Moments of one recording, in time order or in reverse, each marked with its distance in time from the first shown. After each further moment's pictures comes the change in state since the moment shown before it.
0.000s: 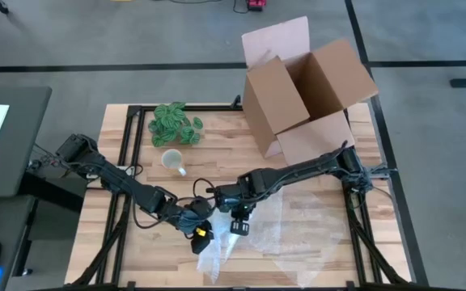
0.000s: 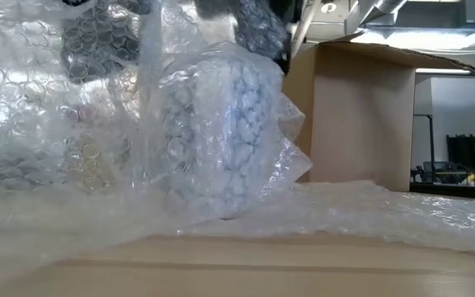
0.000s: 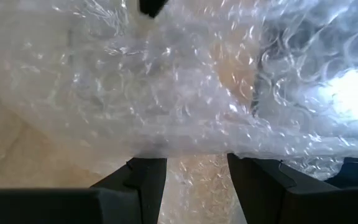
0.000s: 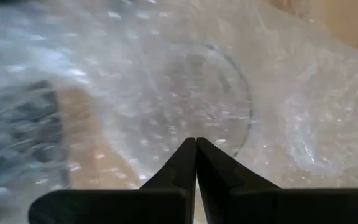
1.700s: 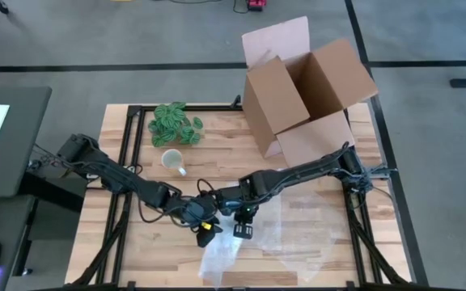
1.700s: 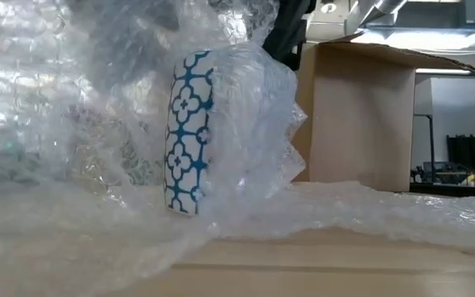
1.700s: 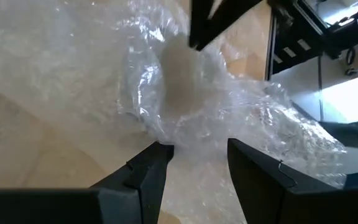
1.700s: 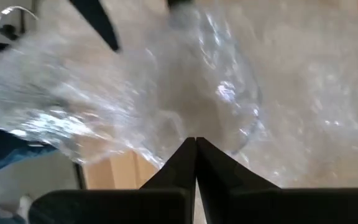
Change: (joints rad) left arm 0.071 0.031 0.001 0.037 0.023 0.059; right arm 0.024 0.000 0.007 -0.050 -0.040 0.015
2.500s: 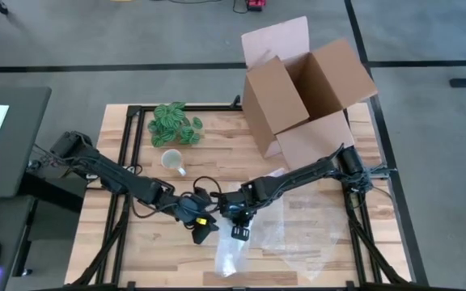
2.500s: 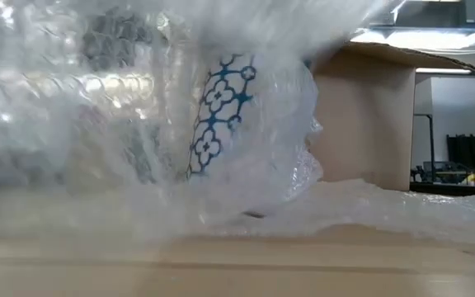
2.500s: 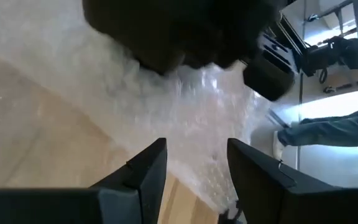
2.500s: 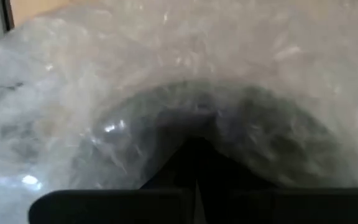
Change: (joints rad) left arm -0.024 -0.130 -0.003 -0.075 0.001 -0.105; right arm -0.002 -0.007 -0.310 0.362 0.049 0.049
